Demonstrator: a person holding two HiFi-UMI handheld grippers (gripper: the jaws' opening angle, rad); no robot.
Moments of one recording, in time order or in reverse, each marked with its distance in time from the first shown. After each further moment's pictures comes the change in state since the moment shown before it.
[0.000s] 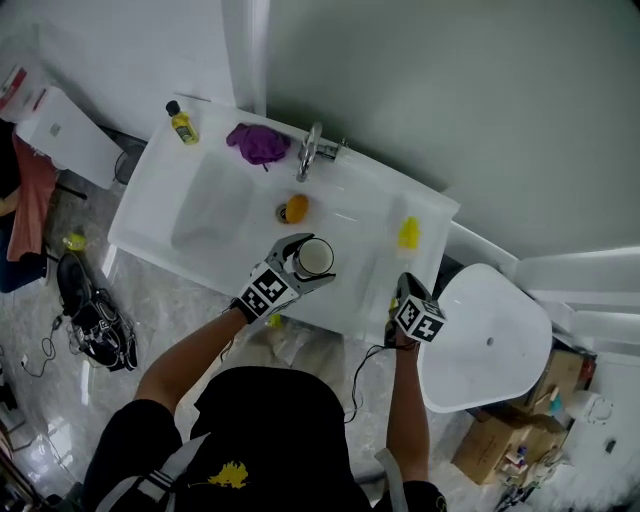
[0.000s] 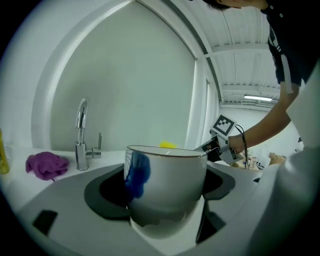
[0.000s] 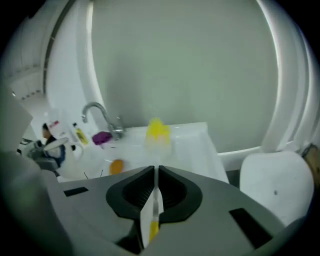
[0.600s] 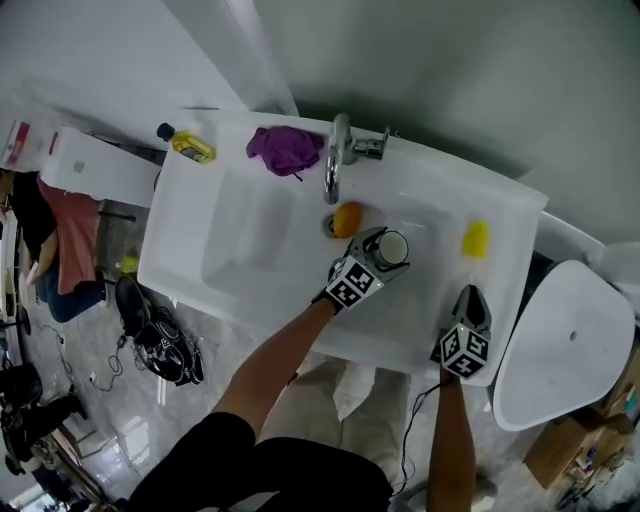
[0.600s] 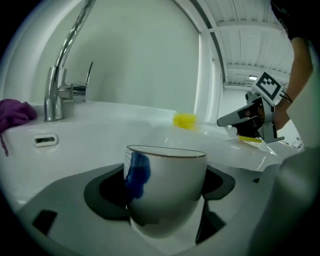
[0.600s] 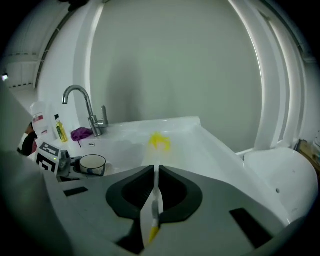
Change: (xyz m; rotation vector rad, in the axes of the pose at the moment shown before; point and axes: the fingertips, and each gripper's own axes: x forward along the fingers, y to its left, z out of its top) left arm 0.162 0.069 -0.171 0.008 0.186 -0.007; right arm 0.077 -0.038 -0.043 -0.004 -0.195 -0.176
